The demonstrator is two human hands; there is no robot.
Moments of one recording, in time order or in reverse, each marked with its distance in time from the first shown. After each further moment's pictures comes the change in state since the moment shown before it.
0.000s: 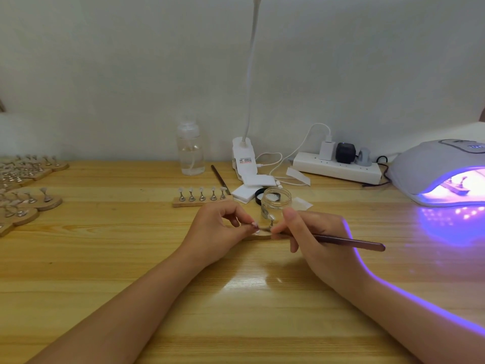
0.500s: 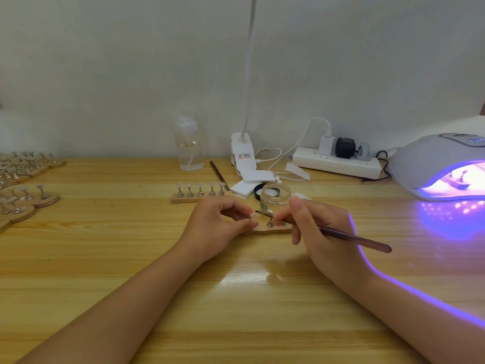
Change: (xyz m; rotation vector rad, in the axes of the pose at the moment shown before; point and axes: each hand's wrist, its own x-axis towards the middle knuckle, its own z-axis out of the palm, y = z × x) left_hand 0.000 0.004 -0.001 -0.020 -0.017 -0.028; right_hand 0.000 -0.001 -0.002 0.030 0.055 -0.034
